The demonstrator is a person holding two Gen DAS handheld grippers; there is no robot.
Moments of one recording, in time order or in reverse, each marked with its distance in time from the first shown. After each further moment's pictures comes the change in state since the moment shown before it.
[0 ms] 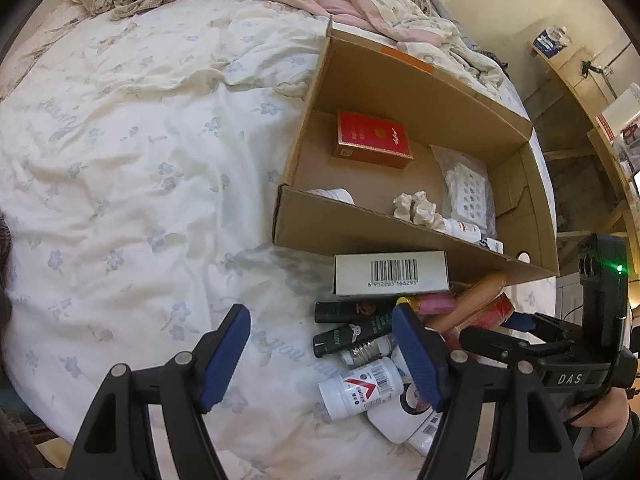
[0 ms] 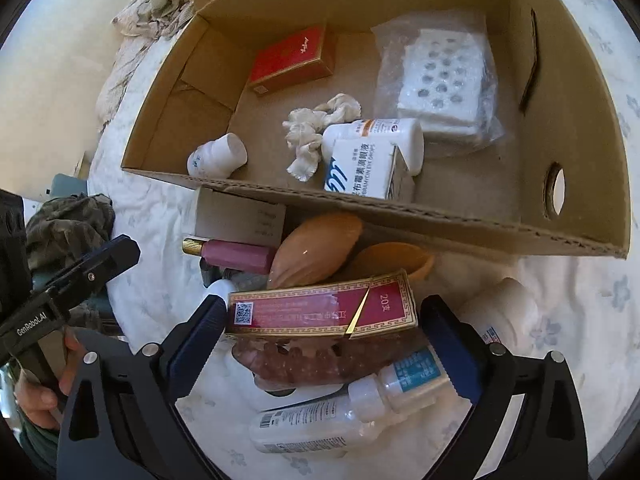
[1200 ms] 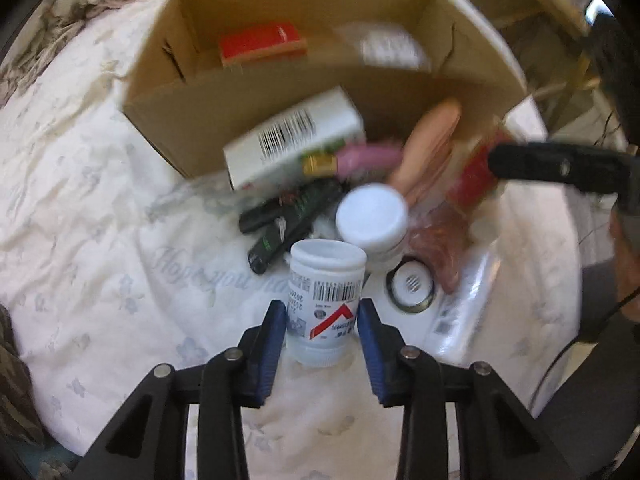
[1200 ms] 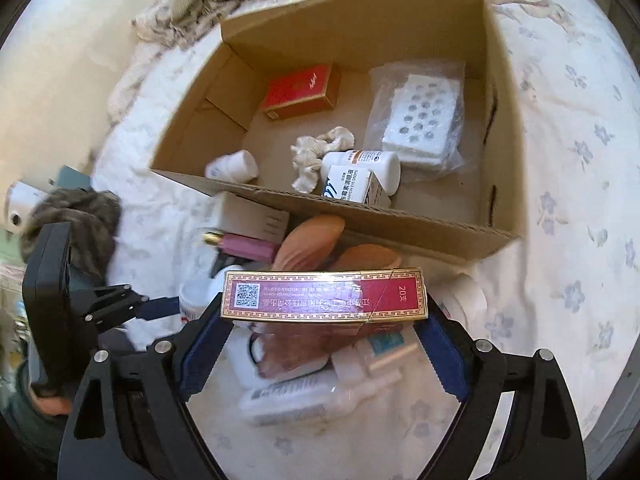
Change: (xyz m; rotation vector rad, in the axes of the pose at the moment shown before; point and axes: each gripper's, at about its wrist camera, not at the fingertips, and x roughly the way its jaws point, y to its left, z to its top) left arm 0.011 -0.056 -0.058 0.349 0.151 -0.022; right arm -0.051 -0.002 -0.011 -0.050 -0.100 0.003
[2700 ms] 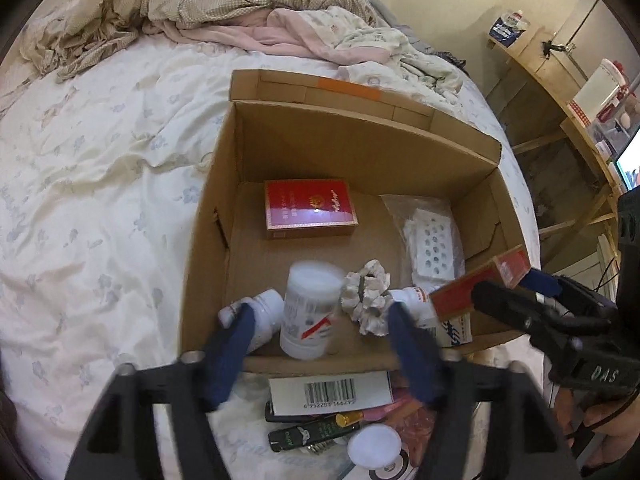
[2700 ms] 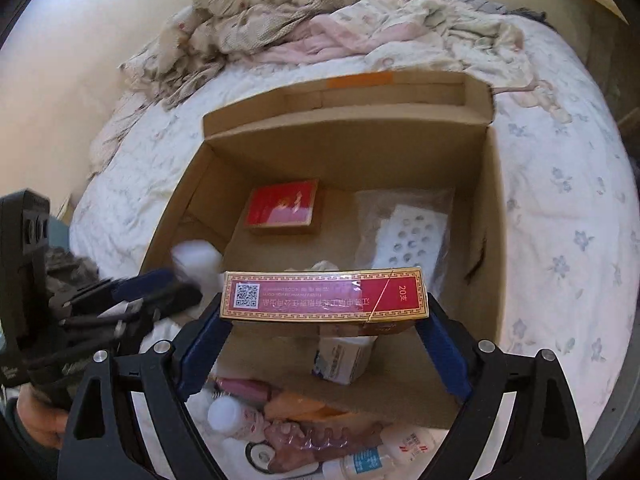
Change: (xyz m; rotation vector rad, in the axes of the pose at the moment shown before) left arm -0.020 0.054 0.111 -0.204 -0.256 -0.005; right arm -0.004 0.016 0.069 0.002 -0.228 -0.158
